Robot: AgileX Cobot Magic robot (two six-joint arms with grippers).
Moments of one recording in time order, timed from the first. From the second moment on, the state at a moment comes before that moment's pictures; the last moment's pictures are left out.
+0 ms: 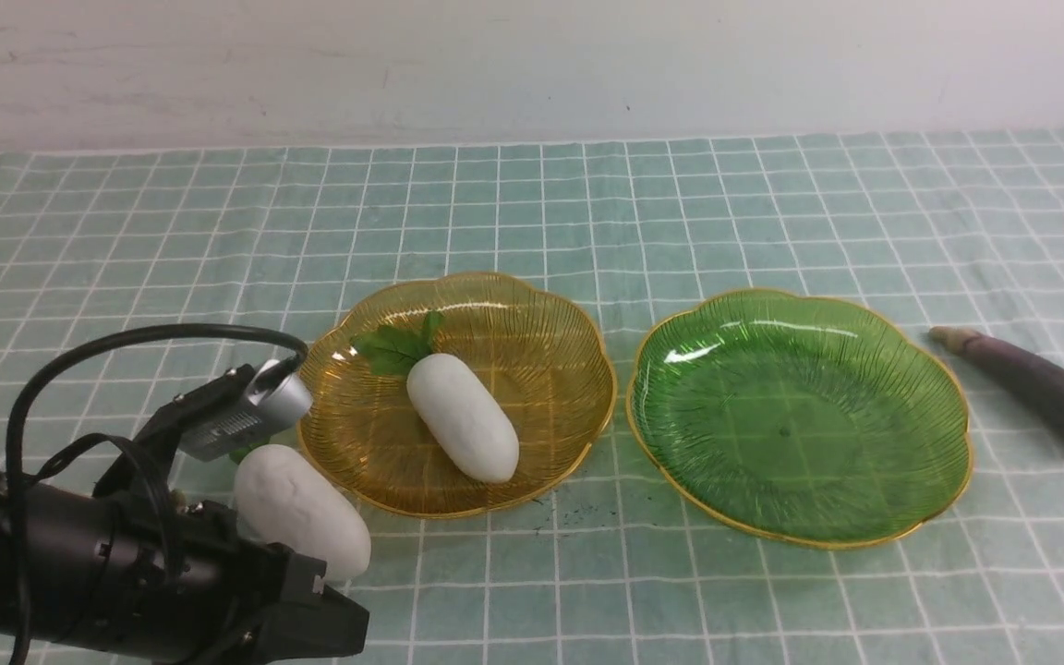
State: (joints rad) right arm -0.23 1.94 -1.64 0.16 1.24 -0.14; left arm -0.07 1.25 -0.61 -0.92 0.94 0.62
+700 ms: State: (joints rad) right arm -0.23 2.16 -1.64 0.08 1.22 -0.08; left arm -0.07 1.25 -0.61 -0.92 0.94 0.62
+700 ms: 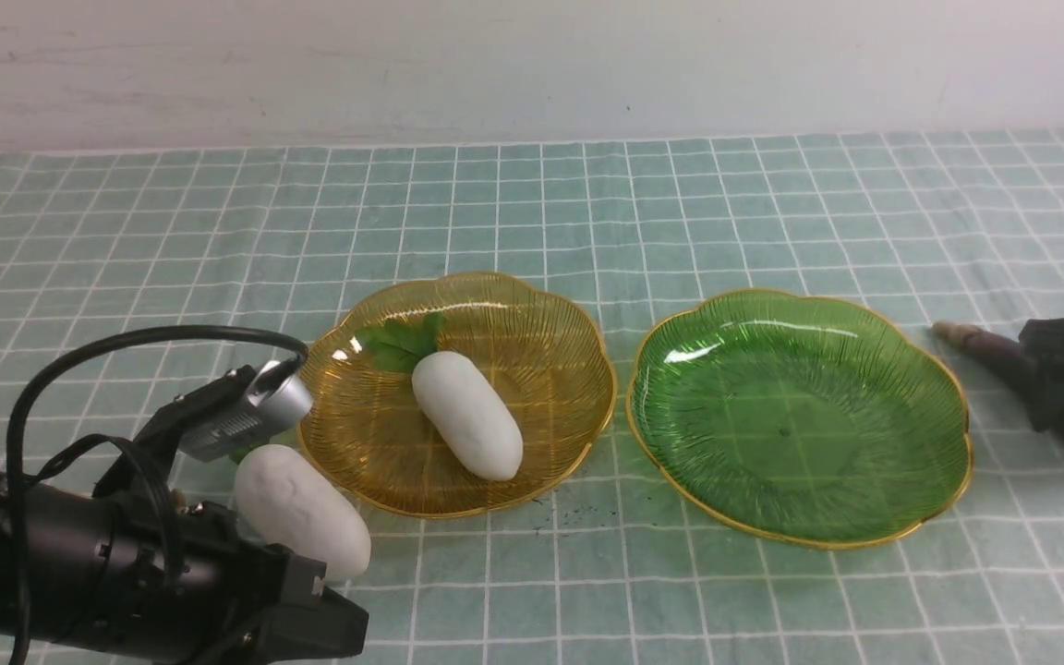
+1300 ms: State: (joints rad) right arm -0.05 1.75 -1.45 0.35 1.23 -0.19; left arm -0.07 1.25 -0.58 -0.91 0.97 0.62
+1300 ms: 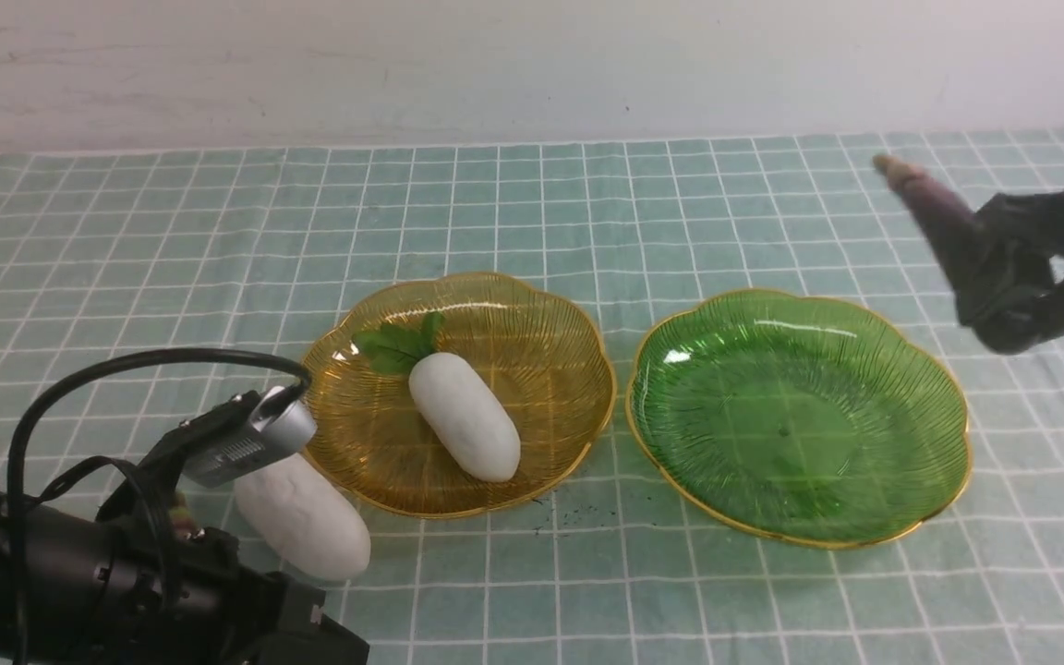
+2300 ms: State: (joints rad) right arm 0.20 1.86 -1.37 0.19 1.21 -0.01; left arm -0.07 1.25 -0.54 -0.82 0.80 0.58
